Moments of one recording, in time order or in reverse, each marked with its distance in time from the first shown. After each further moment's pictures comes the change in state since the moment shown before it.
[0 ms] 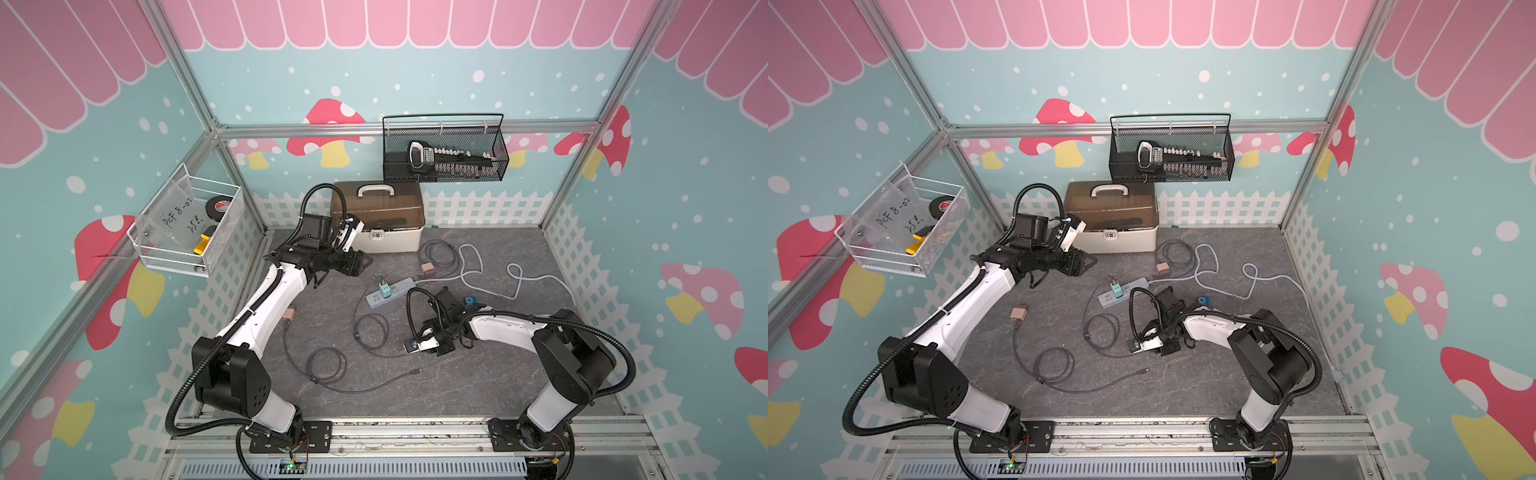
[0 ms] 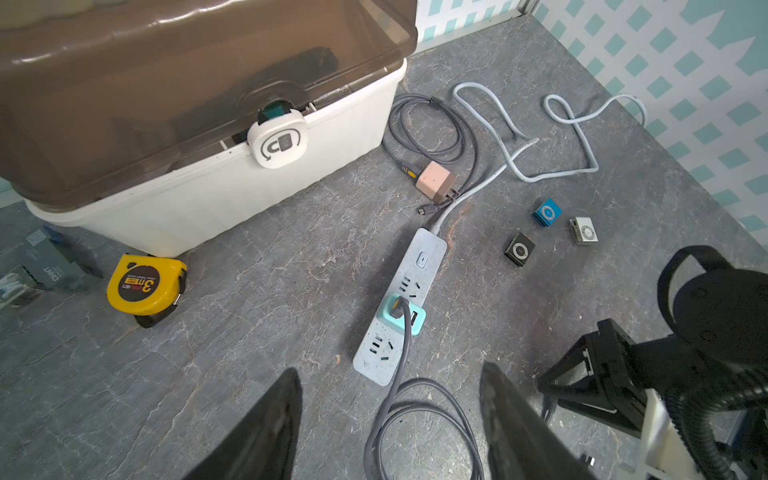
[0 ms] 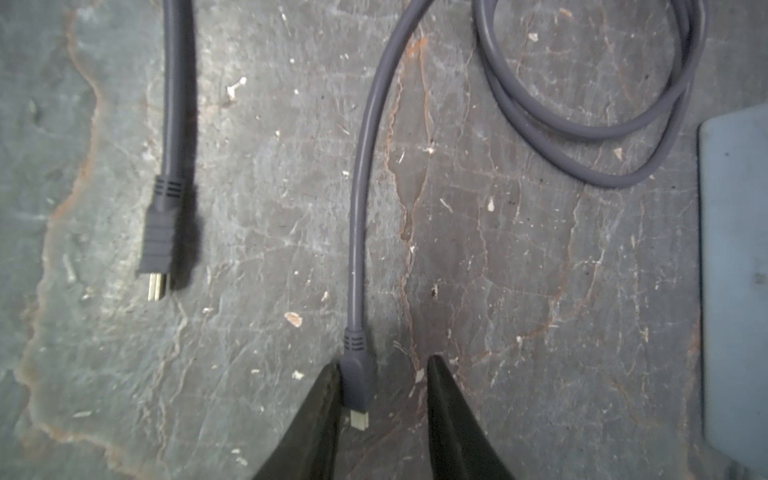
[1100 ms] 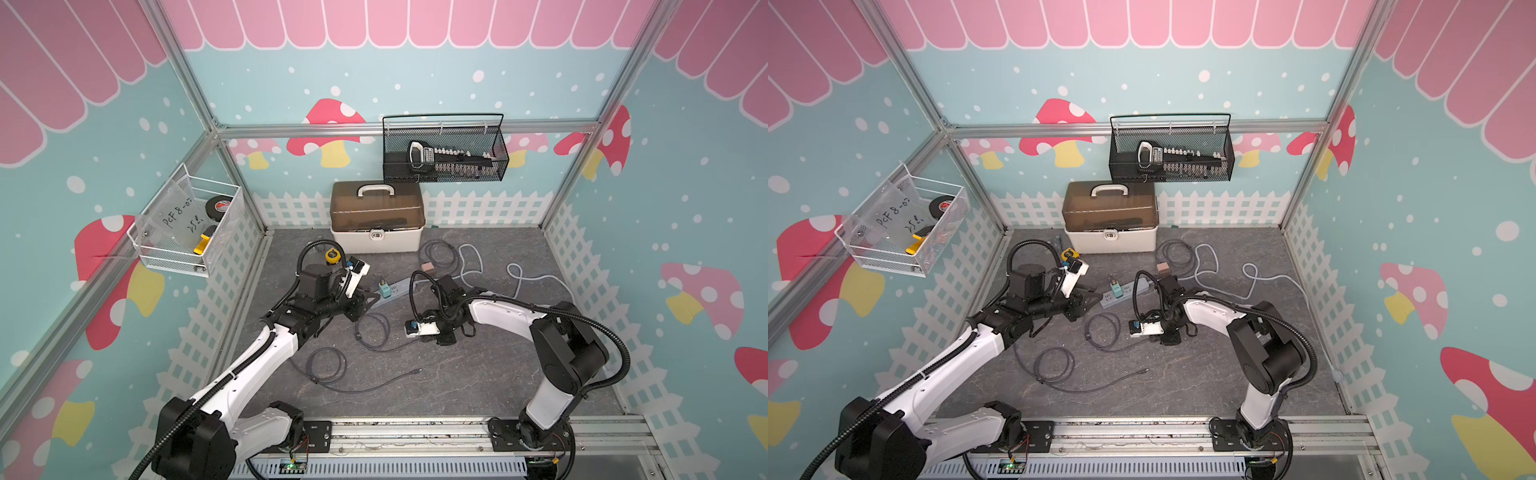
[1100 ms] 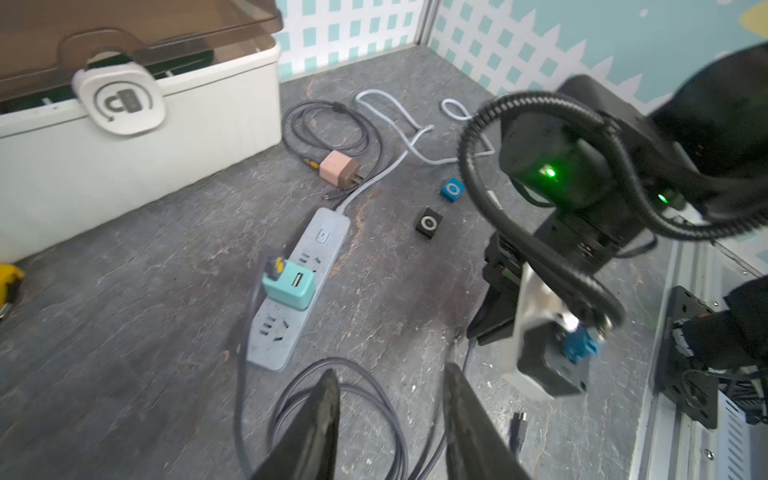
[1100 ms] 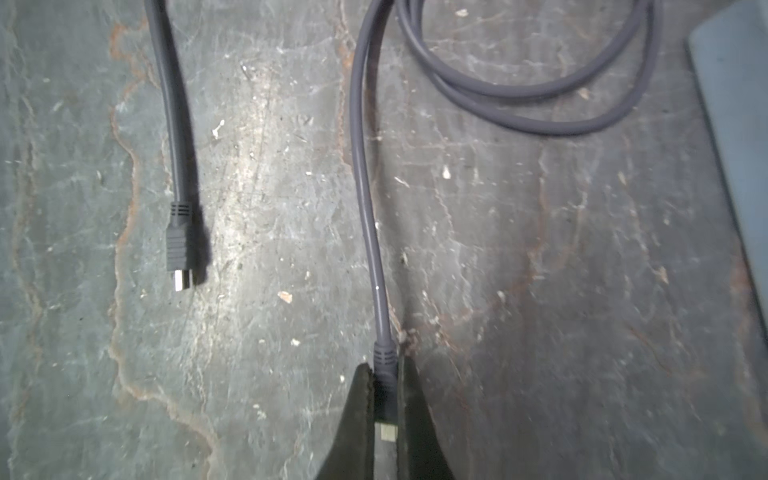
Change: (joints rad) left arm -0.138 -0.412 -0.634 0.446 0.123 -0.090; right arm -0.111 0.036 0.153 -0.214 -0.133 0.145
